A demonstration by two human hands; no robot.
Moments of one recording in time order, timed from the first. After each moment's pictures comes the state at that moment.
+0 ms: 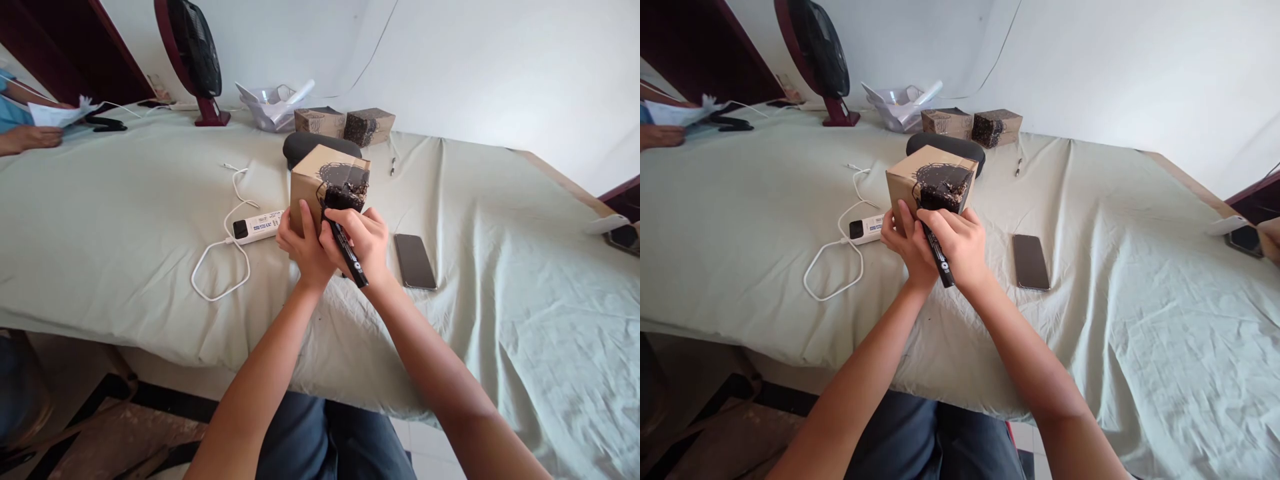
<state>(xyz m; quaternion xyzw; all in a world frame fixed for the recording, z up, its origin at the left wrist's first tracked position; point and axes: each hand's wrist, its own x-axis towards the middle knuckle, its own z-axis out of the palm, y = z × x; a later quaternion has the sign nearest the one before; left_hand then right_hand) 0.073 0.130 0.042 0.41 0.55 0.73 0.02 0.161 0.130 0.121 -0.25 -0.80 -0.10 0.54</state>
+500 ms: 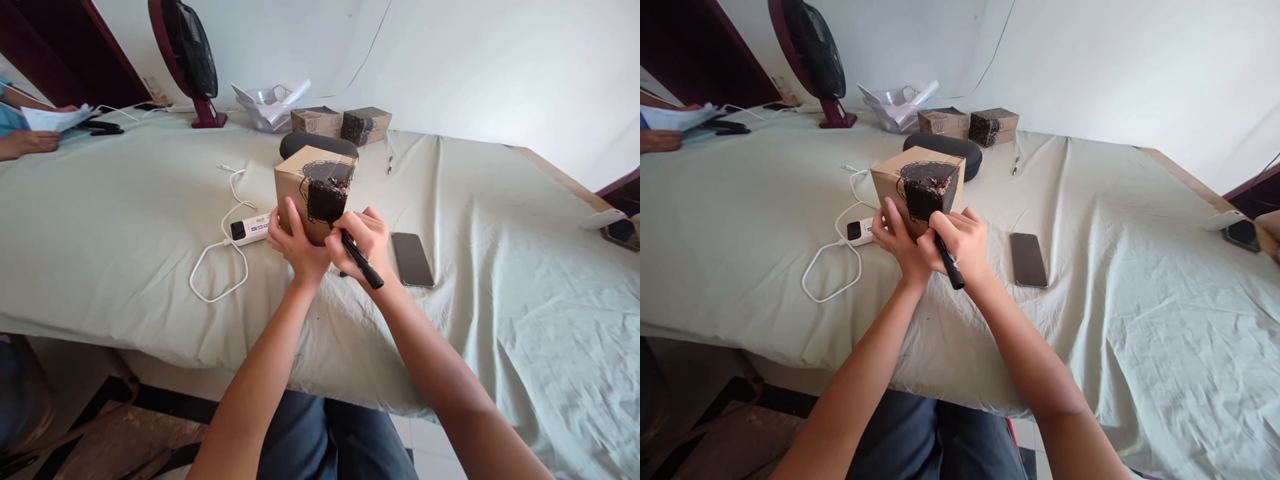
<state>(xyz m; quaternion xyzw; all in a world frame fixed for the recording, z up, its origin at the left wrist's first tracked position) 0.065 0.129 0.050 0.41 0.59 0.69 -0.07 0.170 0.136 0.117 -0.25 -0.79 -0.08 0.55</state>
